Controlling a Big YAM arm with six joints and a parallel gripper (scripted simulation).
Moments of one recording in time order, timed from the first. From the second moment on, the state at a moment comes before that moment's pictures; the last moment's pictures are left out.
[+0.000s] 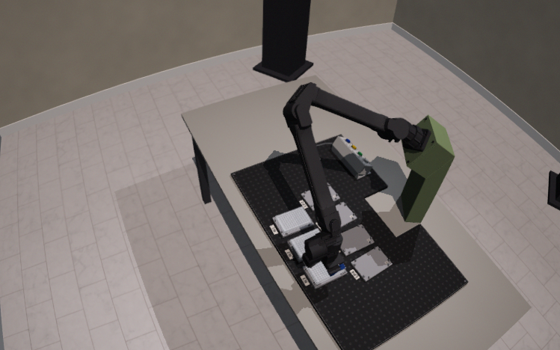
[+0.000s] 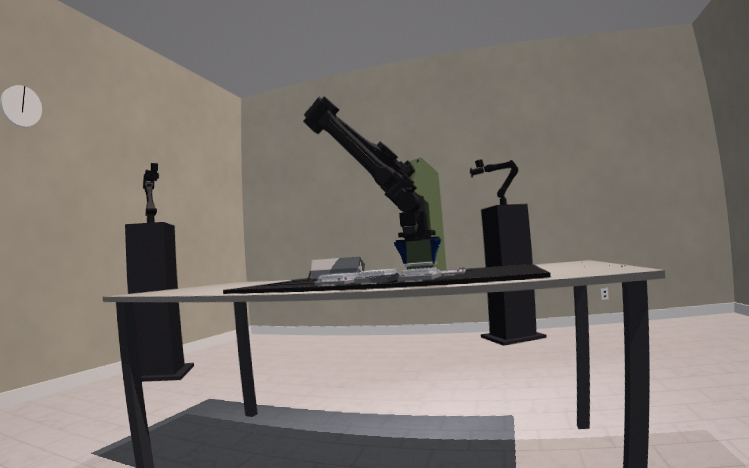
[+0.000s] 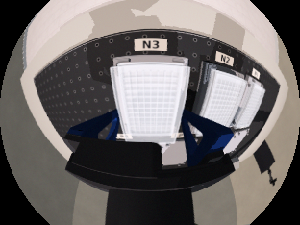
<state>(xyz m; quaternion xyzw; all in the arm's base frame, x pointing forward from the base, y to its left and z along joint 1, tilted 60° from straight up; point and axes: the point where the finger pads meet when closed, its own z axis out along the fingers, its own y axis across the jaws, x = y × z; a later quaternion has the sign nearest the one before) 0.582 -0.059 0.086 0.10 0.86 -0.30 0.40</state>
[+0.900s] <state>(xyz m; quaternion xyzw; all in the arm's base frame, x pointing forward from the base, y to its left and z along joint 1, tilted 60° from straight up) 0.587 -0.065 0.081 0.09 0.86 -0.30 0.39</state>
